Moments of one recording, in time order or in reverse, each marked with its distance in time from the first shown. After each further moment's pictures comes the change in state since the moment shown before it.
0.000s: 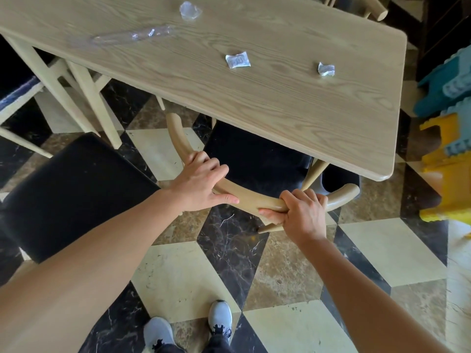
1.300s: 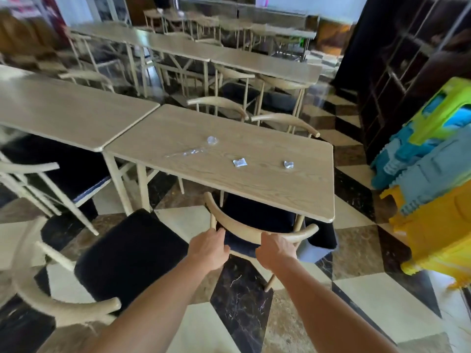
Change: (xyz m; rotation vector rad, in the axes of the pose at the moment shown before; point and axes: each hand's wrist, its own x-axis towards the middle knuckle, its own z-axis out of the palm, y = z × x) left_hand -0.151 0.143 -0.195 -0.067 -0.157 -0.462; right_hand -0.074 -0.176 -0.207 -0.109 -0.459 0.254
